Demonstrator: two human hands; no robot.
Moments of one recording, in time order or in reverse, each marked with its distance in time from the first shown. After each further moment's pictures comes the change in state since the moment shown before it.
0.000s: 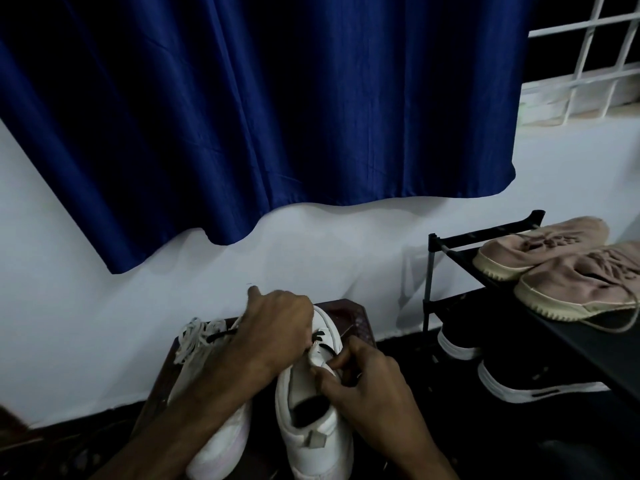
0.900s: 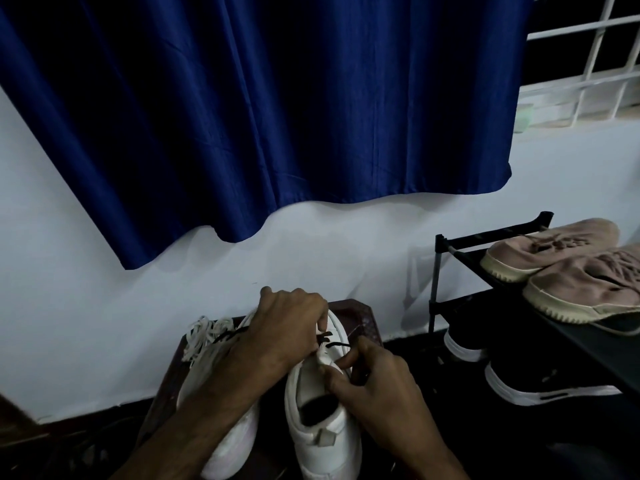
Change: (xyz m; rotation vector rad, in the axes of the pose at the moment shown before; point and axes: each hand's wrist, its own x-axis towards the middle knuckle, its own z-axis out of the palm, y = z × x) left_hand 0.002 -0.001 0.004 -0.120 0.006 0.063; right_hand 0.000 -0.001 -0.001 -0.023 0.011 0.010
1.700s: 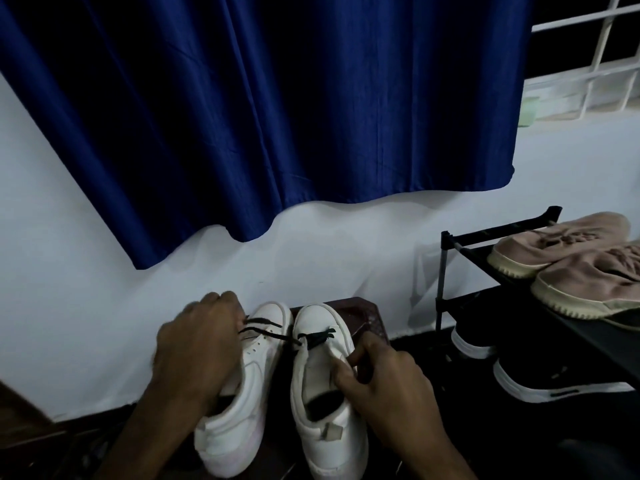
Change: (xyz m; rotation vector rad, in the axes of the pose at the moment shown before) left_hand -0.057 -0.059 -0.007 0.011 0.159 -0.410; right_hand -0.007 -0.010 -0.008 -0.212 0.027 -0.007
